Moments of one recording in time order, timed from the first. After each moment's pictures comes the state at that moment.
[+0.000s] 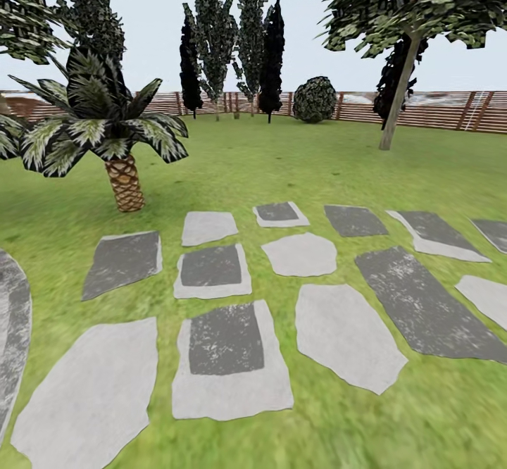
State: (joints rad) left arm 0.00 0.08 -0.06 0.00 -0.16 -0.36 -0.05; right arm 0.01 0.04 -0.07 0.02 -0.04 -0.10 0.00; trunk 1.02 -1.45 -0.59
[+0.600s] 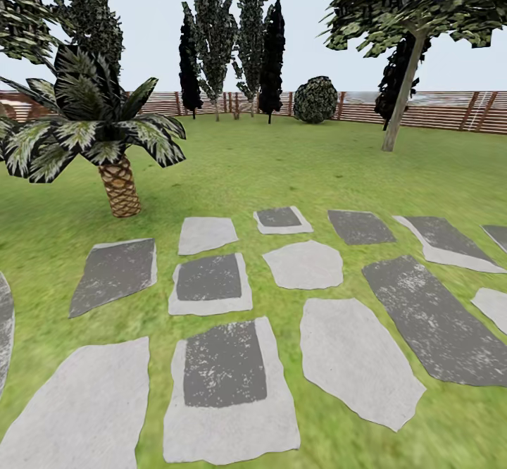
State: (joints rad) left arm 0.00 0.08 -0.06 0.00 -0.16 -0.36 -0.05; right arm 0.01 0.04 -0.07 0.02 -0.04 -0.10 0.00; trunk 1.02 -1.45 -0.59
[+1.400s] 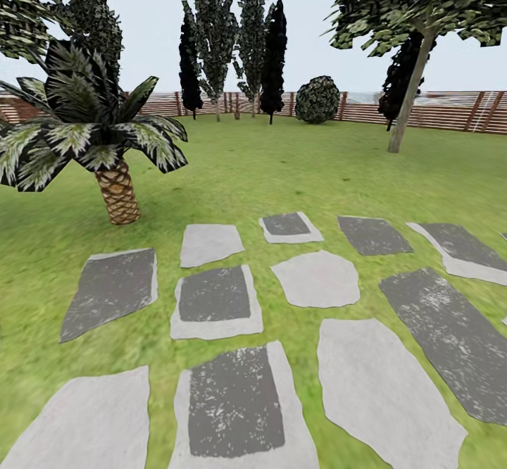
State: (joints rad) left arm 0.00 0.08 -0.06 0.00 -0.16 -0.36 -0.03; right arm 0.01 0.04 -0.07 0.02 -0.04 -0.10 0.00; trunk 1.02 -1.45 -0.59
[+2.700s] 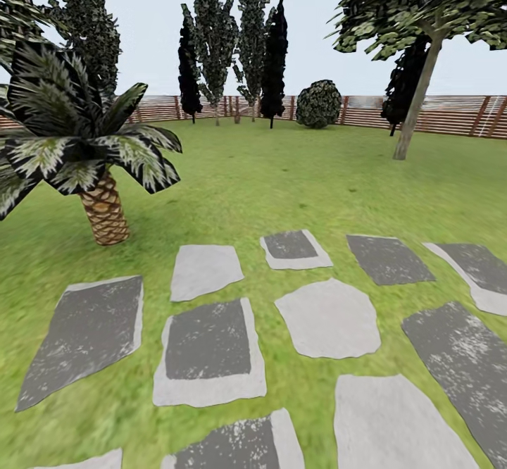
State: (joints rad) left arm 0.00 0.07 -0.06 0.00 -0.17 -0.35 0.01; right arm 0.01 0.04 -0.07 0.02 -0.04 -0.10 0.00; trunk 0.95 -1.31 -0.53
